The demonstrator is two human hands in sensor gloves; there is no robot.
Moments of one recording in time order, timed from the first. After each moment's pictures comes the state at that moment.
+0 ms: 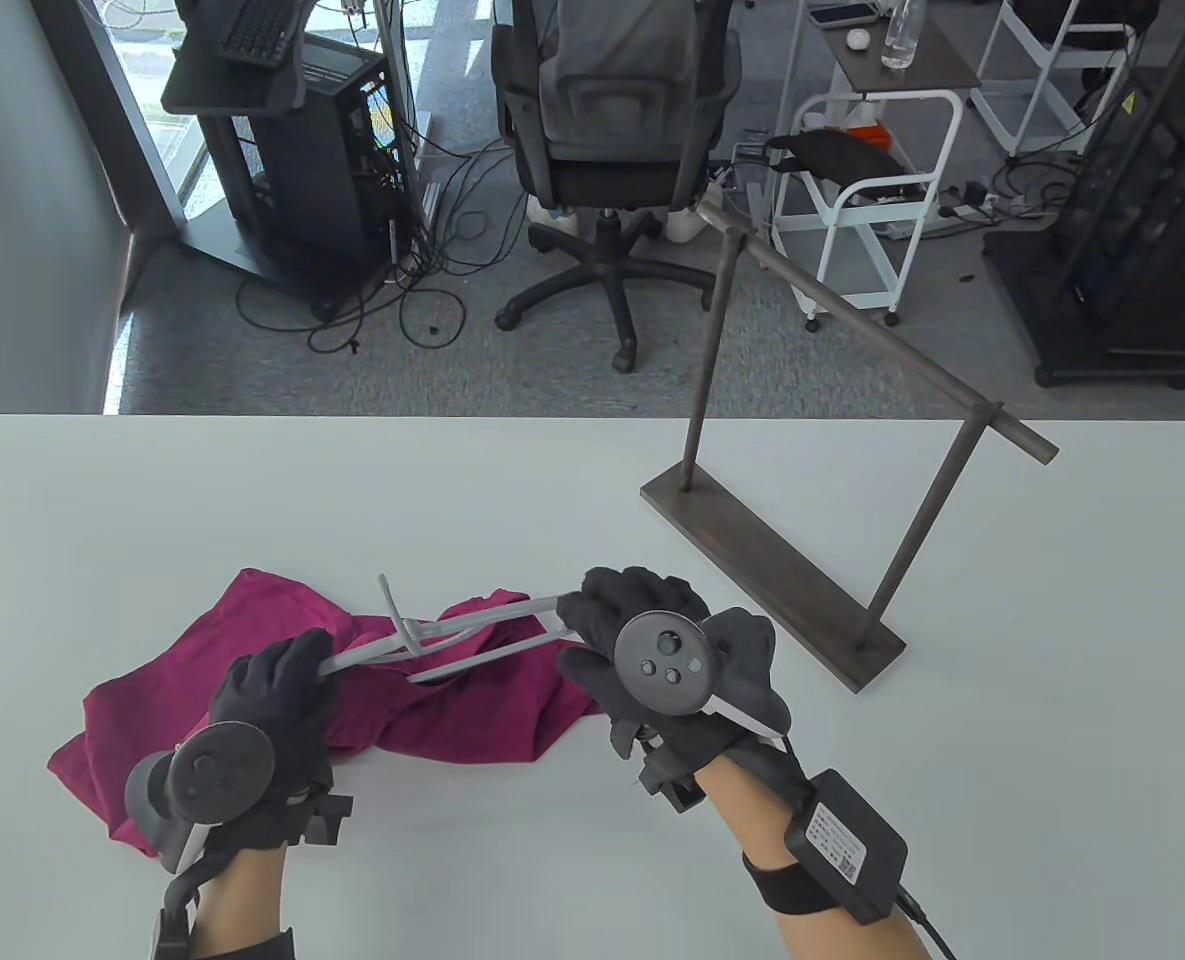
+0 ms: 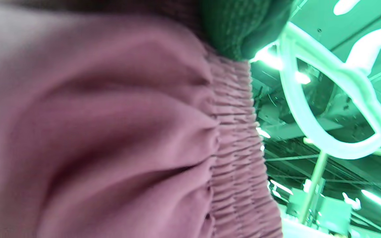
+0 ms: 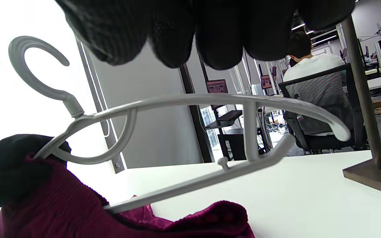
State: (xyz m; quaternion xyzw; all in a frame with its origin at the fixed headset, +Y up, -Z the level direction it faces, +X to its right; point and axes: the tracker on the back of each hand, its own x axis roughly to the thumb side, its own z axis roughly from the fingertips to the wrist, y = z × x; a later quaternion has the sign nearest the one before) left_hand -0.313 -0.686 -0.281 0.26 -0.01 0.26 0.93; right_hand 0.037 -0.591 -0.315 0.24 -0.10 0.95 0.19
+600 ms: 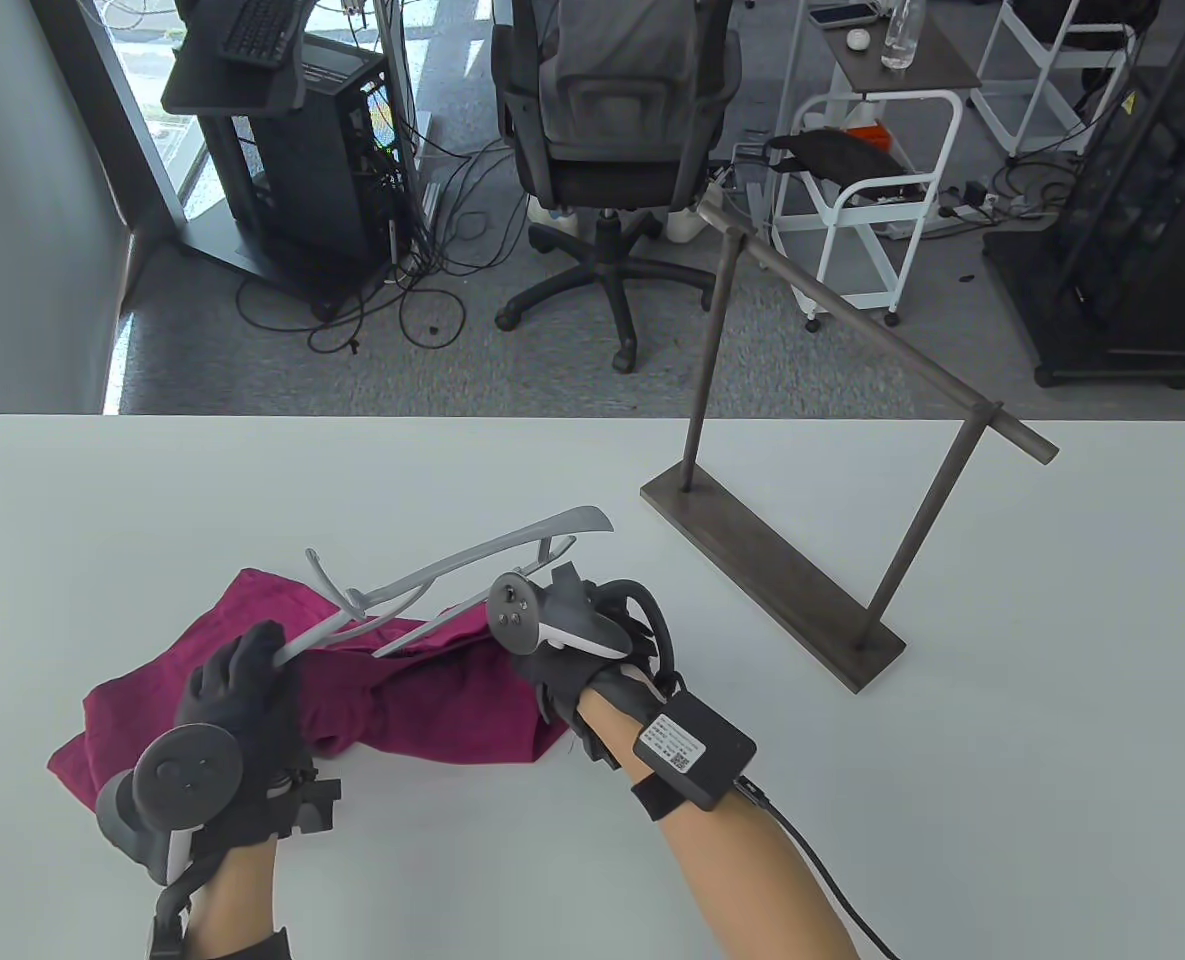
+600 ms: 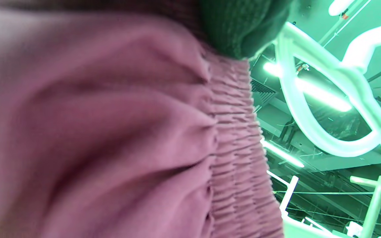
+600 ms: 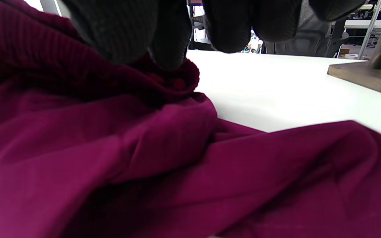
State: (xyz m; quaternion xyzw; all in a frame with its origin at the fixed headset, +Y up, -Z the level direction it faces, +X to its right) left_hand -0.330 -0.685 -0.275 0.29 0.07 0.28 0.91; right_hand -0.054 -0.712 -0.415 0.20 0.09 0.98 0.01
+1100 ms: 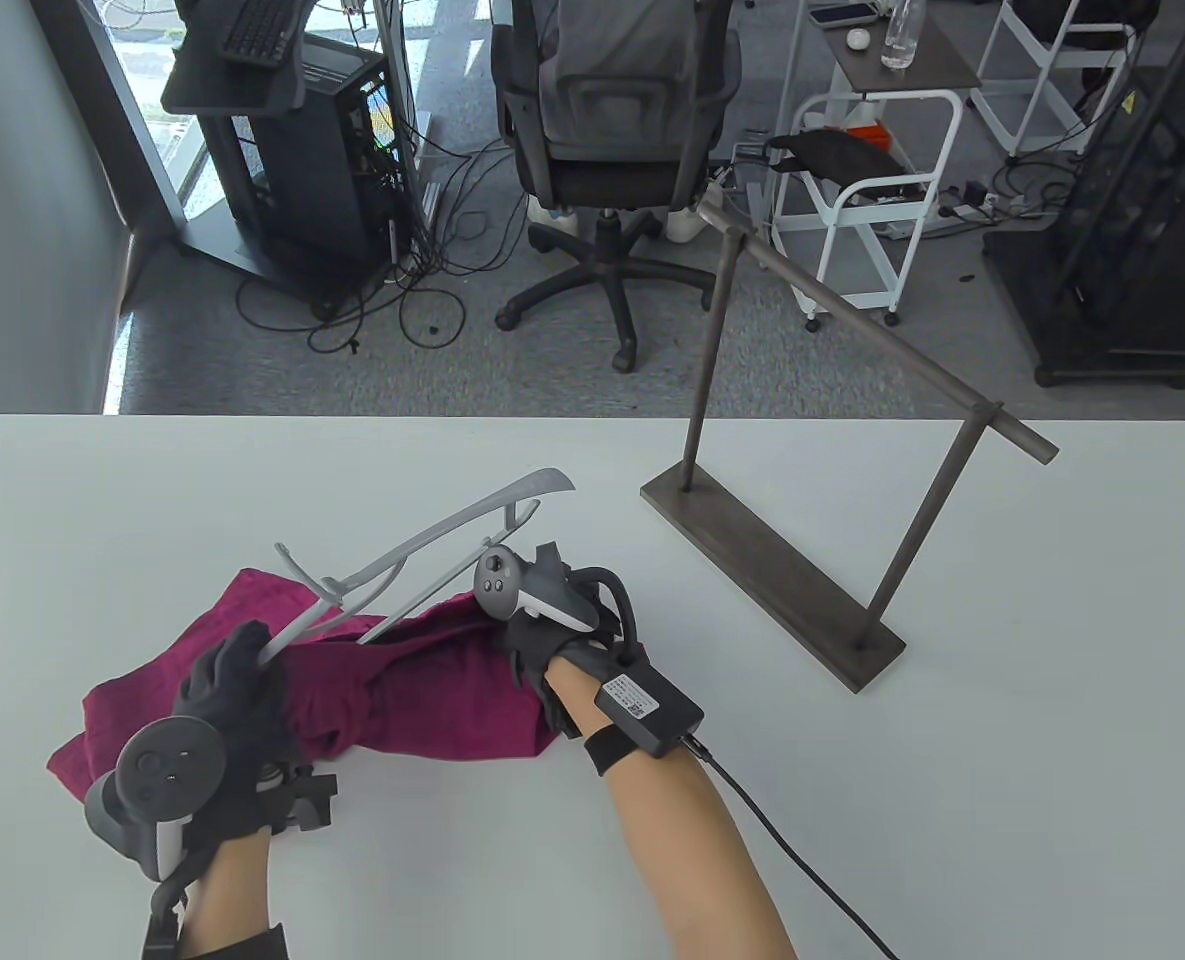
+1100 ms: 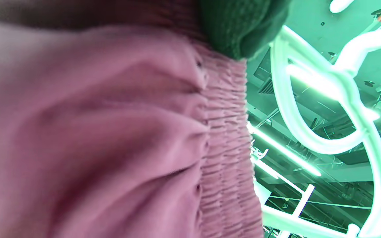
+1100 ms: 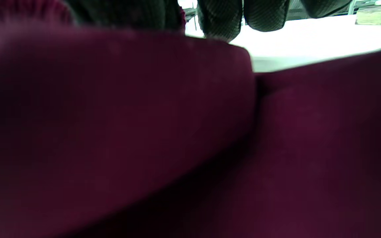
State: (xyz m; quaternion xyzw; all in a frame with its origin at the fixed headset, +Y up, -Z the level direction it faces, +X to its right) left_hand -0.339 -0.693 -0.279 0.27 0.10 0.32 0.90; right_hand -0.068 -0.758 -0.461 0.15 0.09 0.98 0.07
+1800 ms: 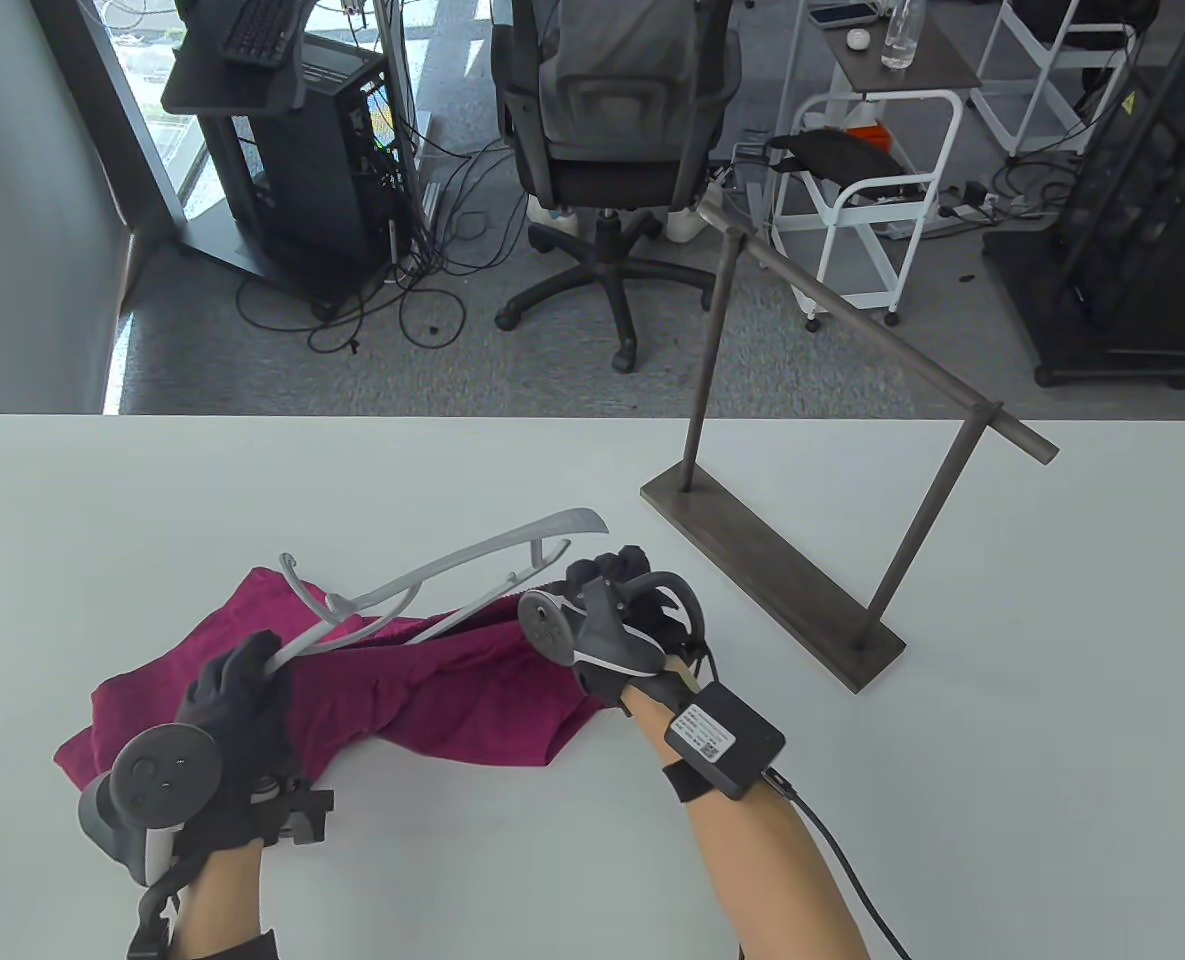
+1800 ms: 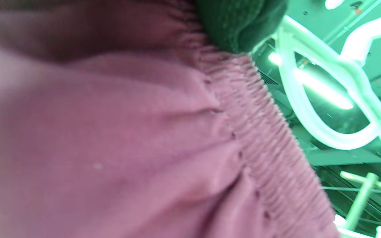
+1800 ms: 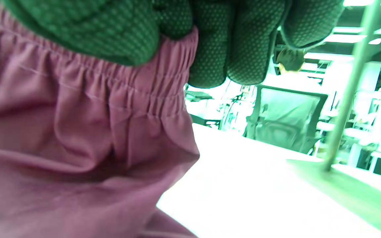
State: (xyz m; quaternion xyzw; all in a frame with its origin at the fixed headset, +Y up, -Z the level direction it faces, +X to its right) left_hand -0.339 -0.692 -0.275 0.25 0.03 0.31 0.92; right_hand 0.000 -0.688 -0.396 0.20 -0.14 0.97 -0.06
